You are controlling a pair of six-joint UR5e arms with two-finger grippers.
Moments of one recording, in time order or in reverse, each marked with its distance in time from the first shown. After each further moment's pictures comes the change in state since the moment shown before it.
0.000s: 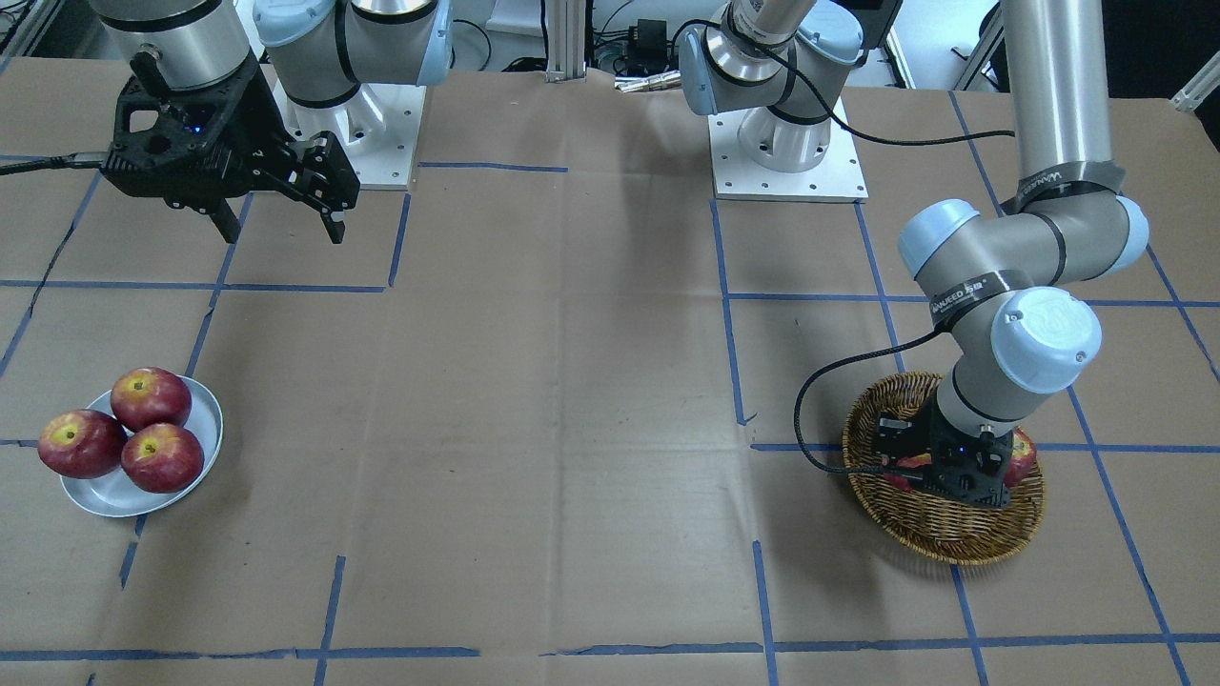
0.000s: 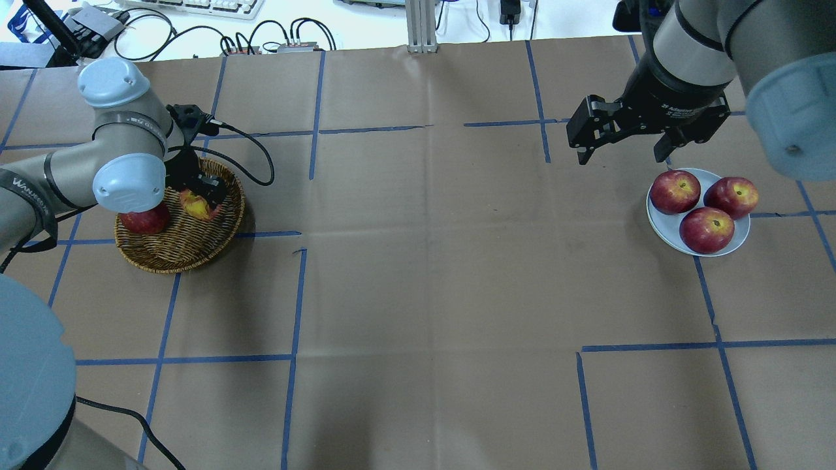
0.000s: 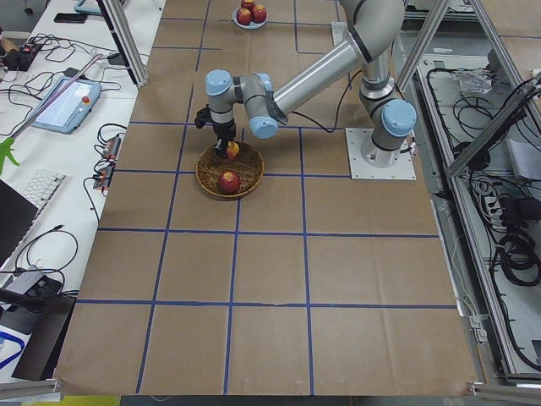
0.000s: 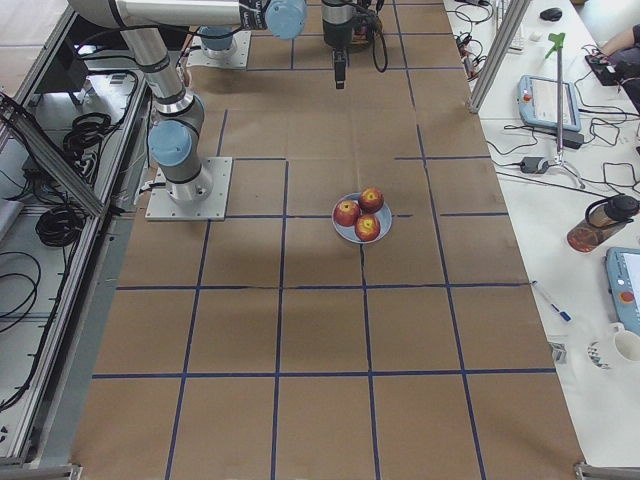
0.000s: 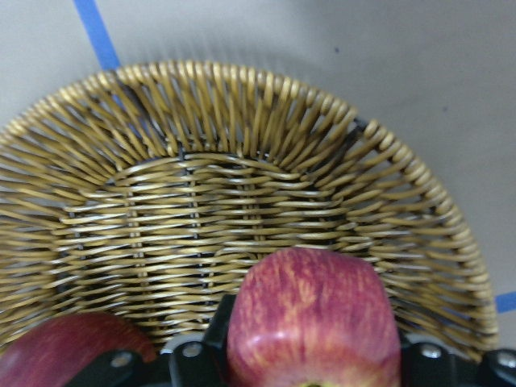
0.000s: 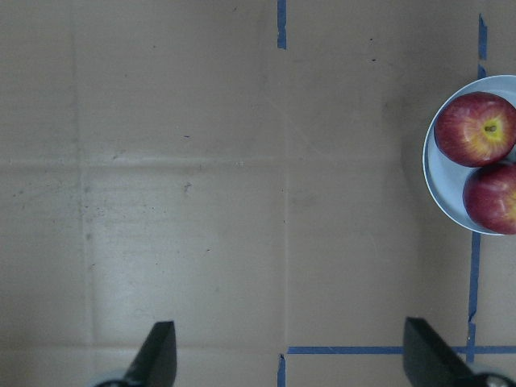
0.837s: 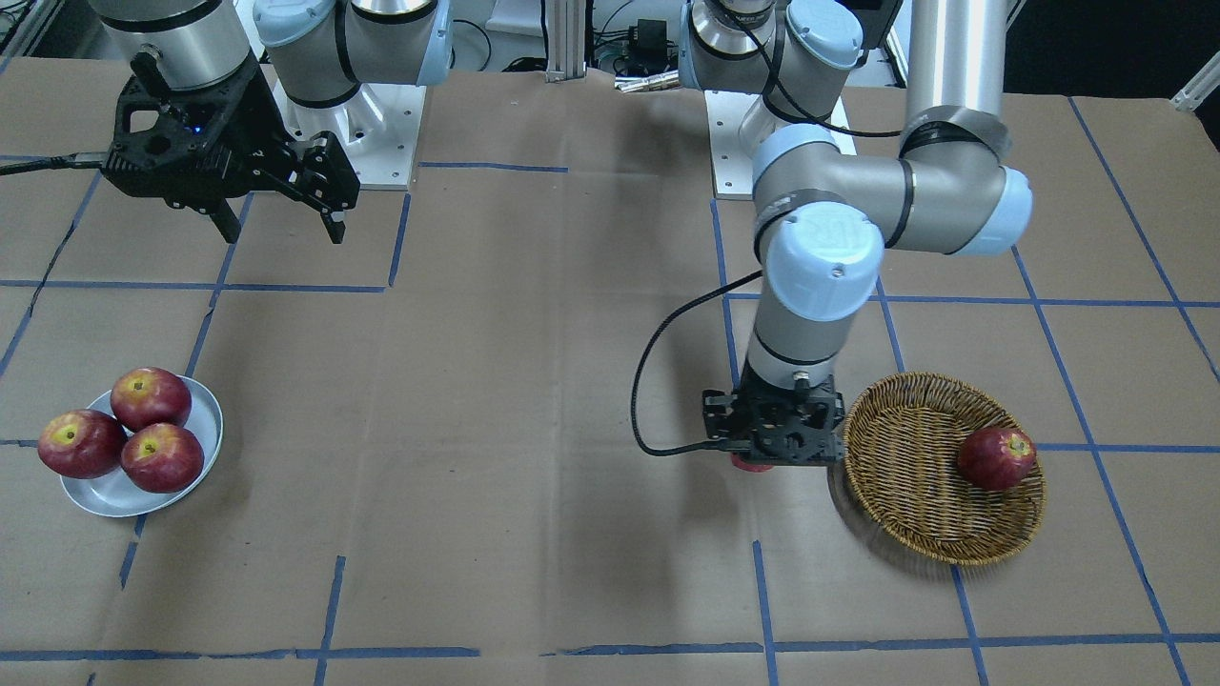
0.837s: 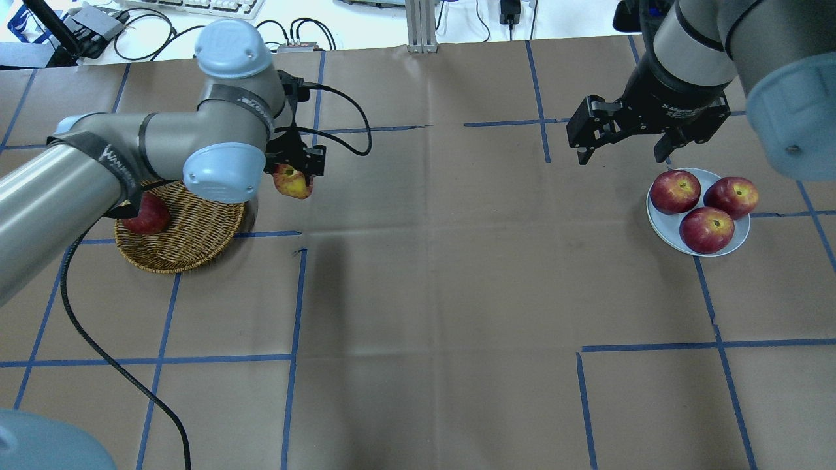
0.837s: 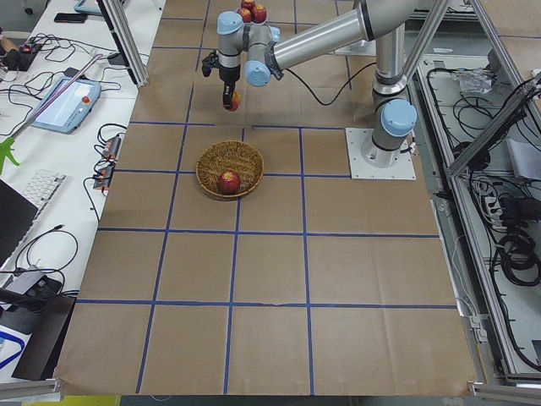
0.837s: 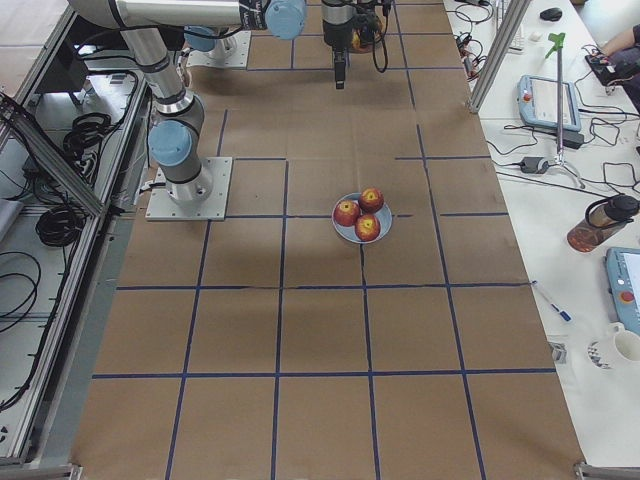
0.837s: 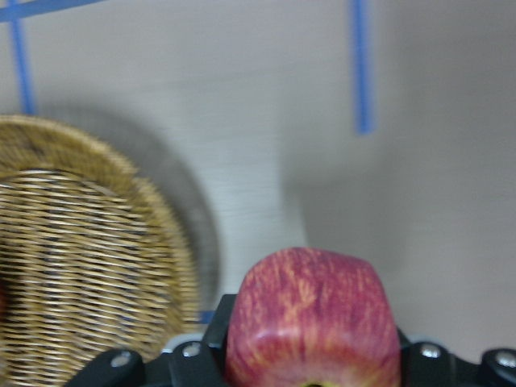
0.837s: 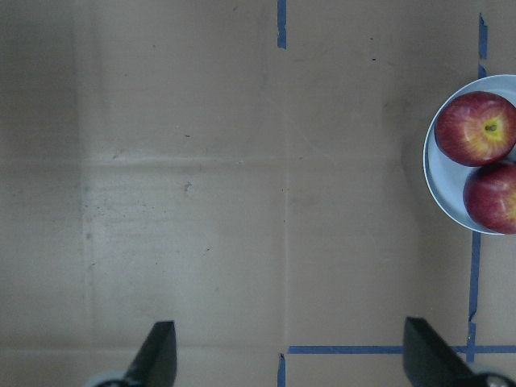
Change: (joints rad) left arm -0.378 0.044 0.087 -0.090 0.001 -0.615; right arm 0.000 0.000 0.001 0.000 0.000 0.000
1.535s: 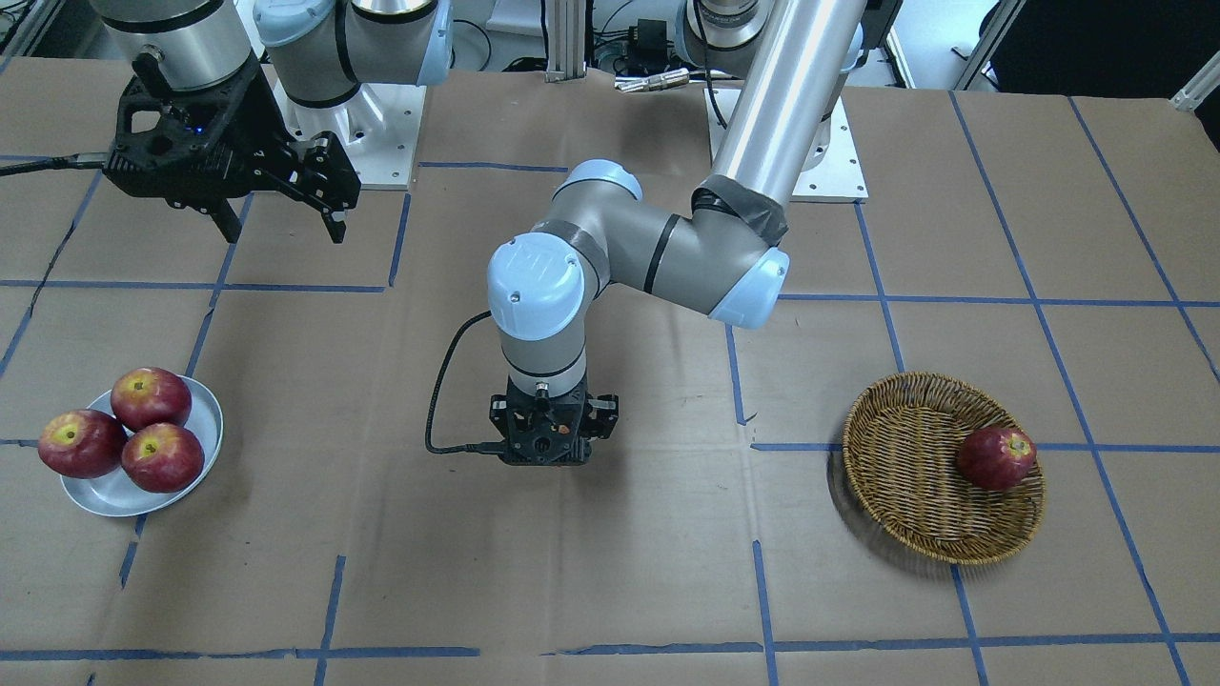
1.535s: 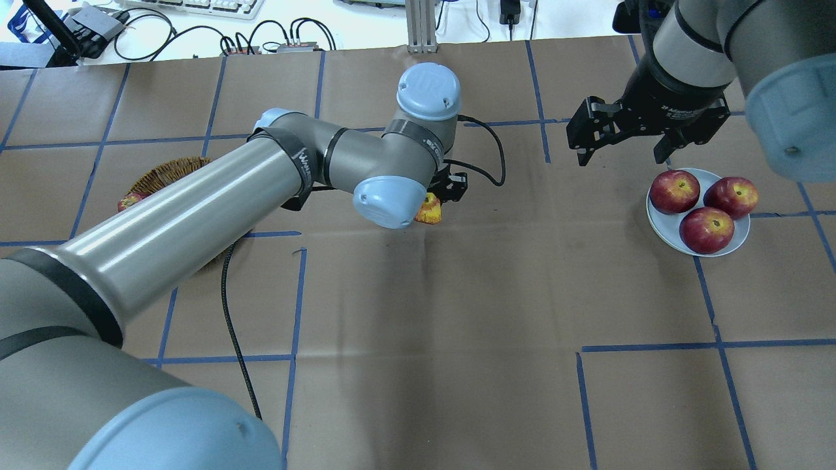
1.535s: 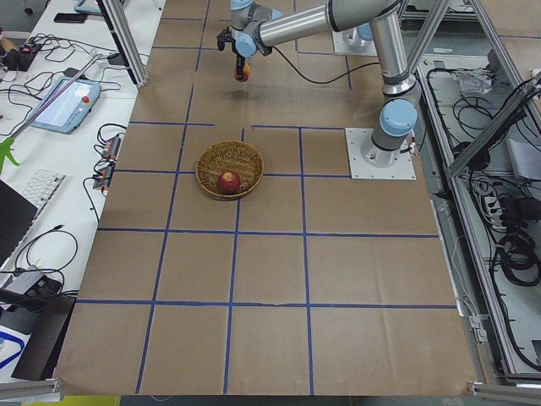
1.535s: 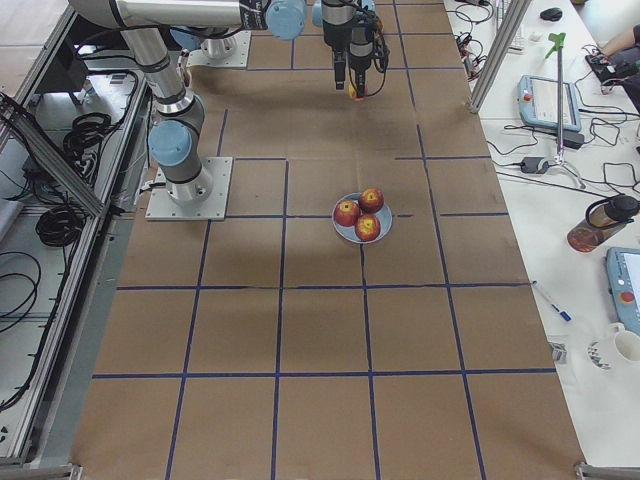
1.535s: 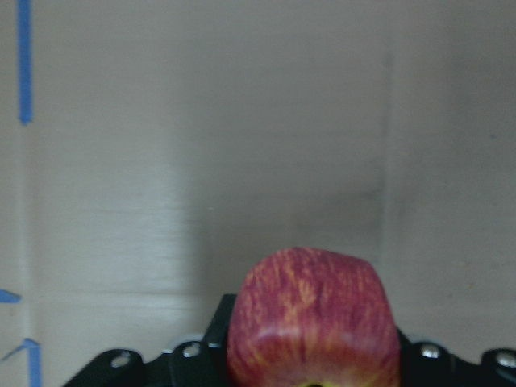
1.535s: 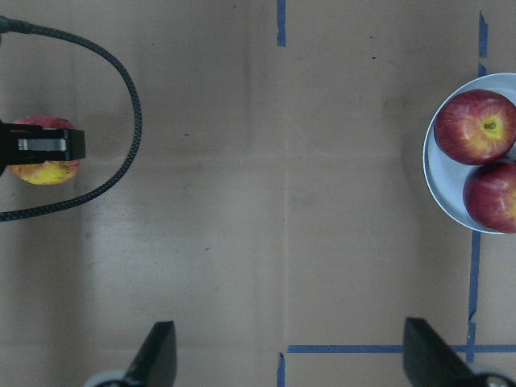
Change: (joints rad) left arm -0.297 -0.226 0.158 0.002 -0.027 -0.329; right arm 0.000 0.000 0.002 0.001 -0.001 0.000
